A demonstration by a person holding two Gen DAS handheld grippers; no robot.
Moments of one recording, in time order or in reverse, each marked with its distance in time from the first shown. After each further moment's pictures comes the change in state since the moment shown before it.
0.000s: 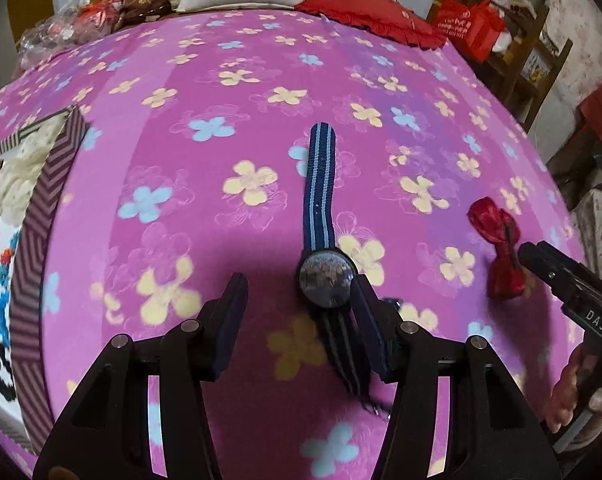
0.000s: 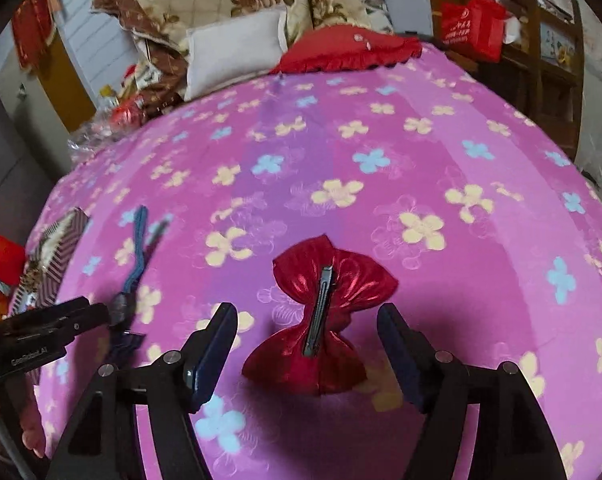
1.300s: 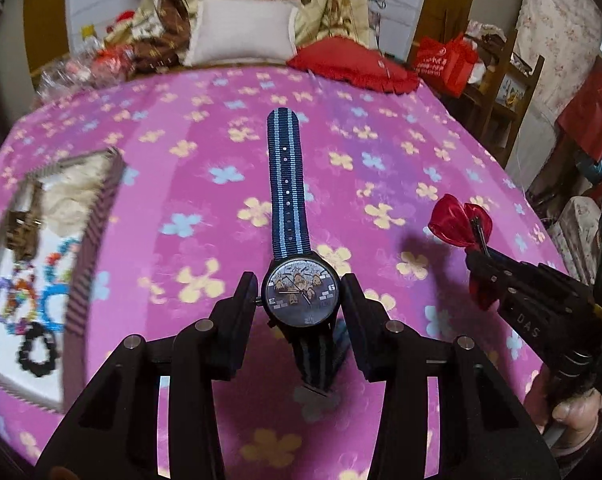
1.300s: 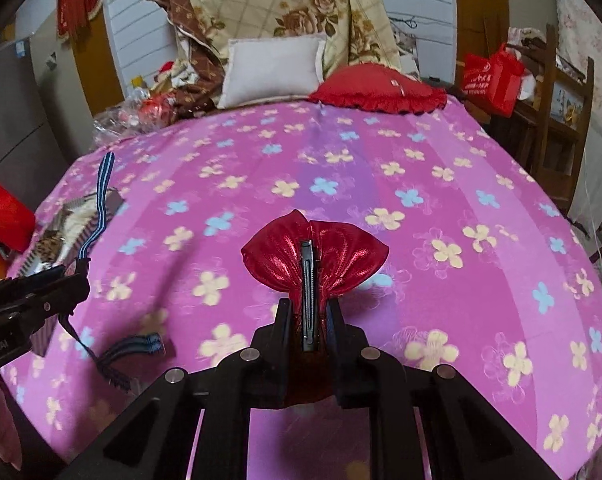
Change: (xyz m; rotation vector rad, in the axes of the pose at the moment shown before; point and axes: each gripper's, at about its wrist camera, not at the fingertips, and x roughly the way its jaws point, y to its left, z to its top) left arm -0.094 -0.007 -0.035 0.021 -0.203 -0.005; right arm -0.066 0.071 -0.030 -0.138 -0.118 -0.038
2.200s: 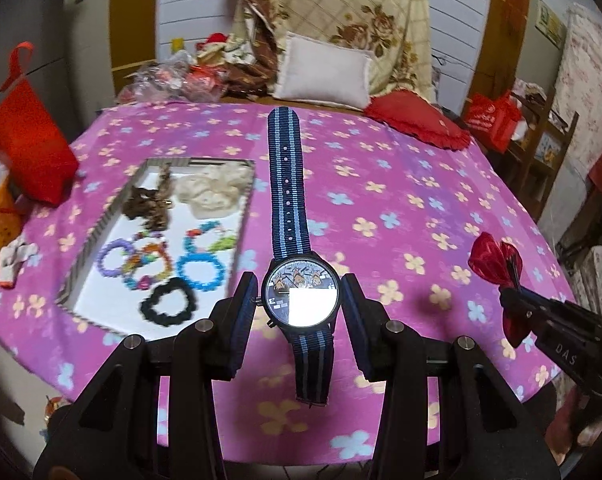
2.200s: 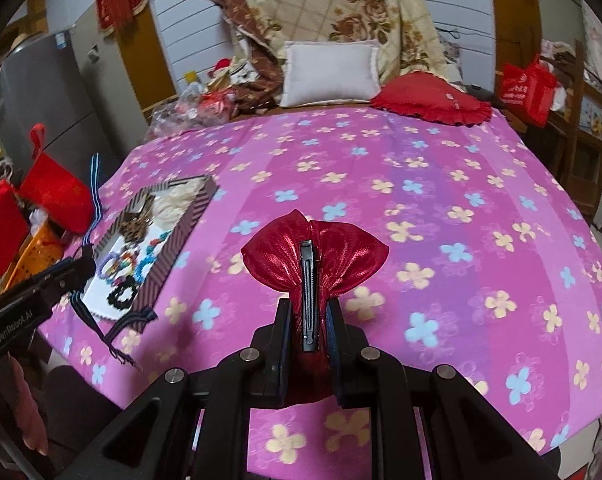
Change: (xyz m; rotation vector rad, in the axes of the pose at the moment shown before) left arm -0.118 0.093 -0.050 -0.153 -0.137 0.158; right arm -0.074 0.105 -0.019 -0.043 0.022 0.127
